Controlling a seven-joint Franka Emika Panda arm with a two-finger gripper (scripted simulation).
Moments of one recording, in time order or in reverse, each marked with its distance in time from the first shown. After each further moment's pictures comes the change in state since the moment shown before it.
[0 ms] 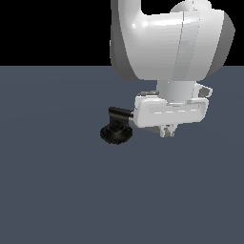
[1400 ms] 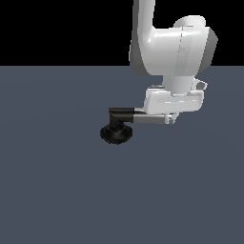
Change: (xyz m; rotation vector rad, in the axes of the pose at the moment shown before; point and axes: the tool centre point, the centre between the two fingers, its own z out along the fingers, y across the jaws) arm 0.076 0.057 0.000 0.000 0.003 -0.013
